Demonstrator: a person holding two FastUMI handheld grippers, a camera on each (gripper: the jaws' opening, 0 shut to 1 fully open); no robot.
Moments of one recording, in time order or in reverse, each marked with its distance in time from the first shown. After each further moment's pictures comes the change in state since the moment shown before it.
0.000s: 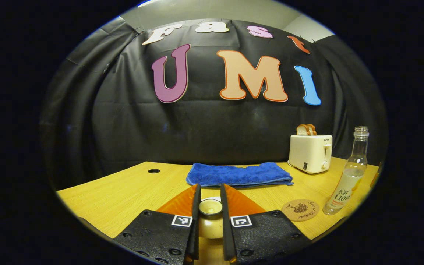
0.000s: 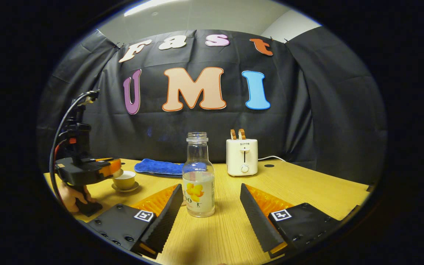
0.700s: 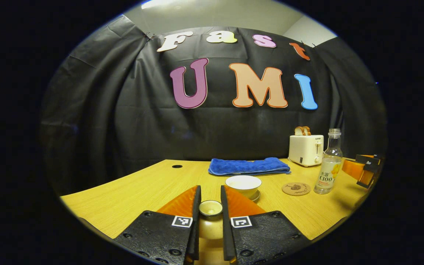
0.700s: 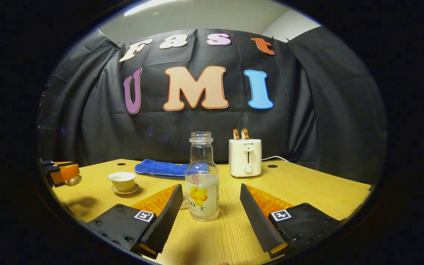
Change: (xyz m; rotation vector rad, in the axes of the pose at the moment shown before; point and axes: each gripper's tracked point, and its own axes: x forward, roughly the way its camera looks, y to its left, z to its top) left arm -0.101 0.047 0.002 0.004 -0.010 0.045; right arm 0.024 0.016 -0.002 0.001 0.003 0.021
